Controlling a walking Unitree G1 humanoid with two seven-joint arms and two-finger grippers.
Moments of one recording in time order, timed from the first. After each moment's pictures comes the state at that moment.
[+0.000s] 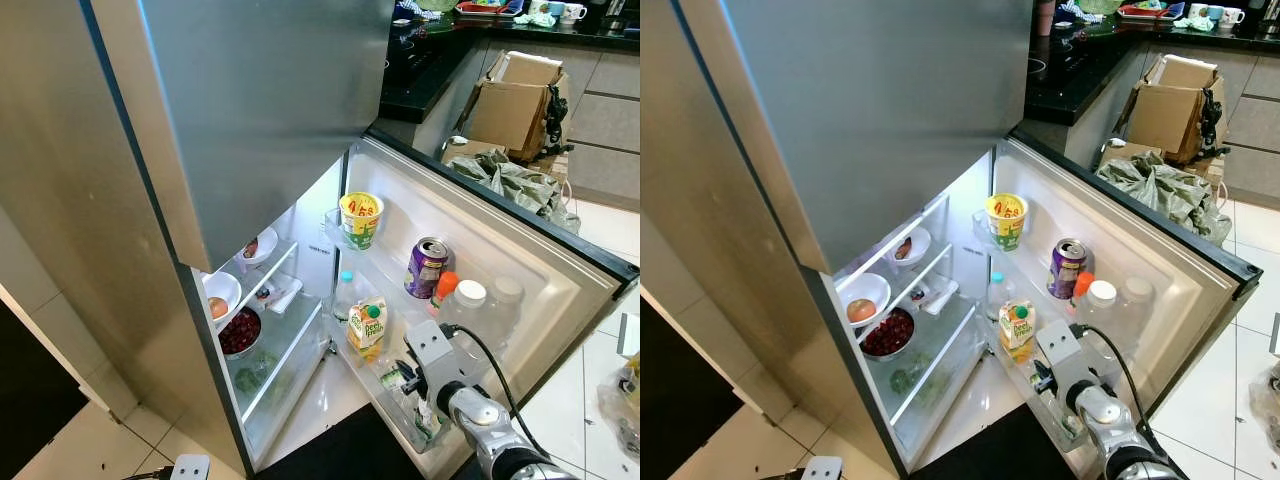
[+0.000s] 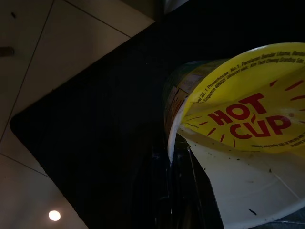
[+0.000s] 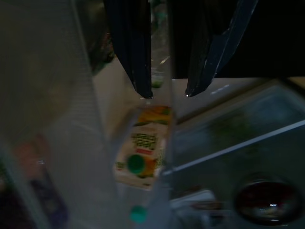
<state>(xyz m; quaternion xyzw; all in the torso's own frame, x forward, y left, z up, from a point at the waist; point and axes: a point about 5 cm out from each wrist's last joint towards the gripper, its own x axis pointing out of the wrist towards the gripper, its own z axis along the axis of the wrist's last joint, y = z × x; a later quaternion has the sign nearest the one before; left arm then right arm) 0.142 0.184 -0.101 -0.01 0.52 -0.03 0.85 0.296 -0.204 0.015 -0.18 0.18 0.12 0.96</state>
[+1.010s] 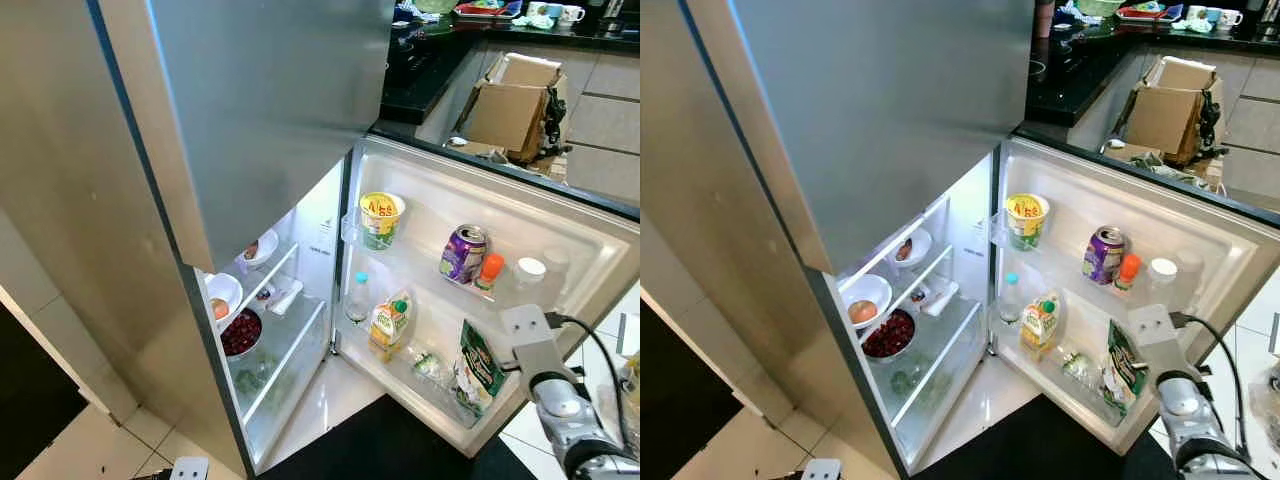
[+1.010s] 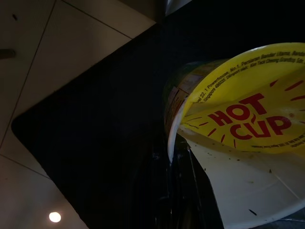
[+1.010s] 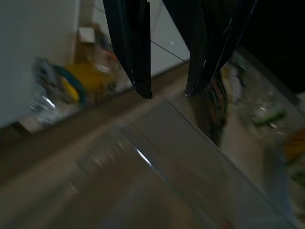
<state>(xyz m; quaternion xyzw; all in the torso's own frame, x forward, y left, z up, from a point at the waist) 0.140 0.185 -0.102 -0.01 0.52 -0.03 0.85 0.280 -0.325 0.047 -0.26 0.20 -0.16 0.93</state>
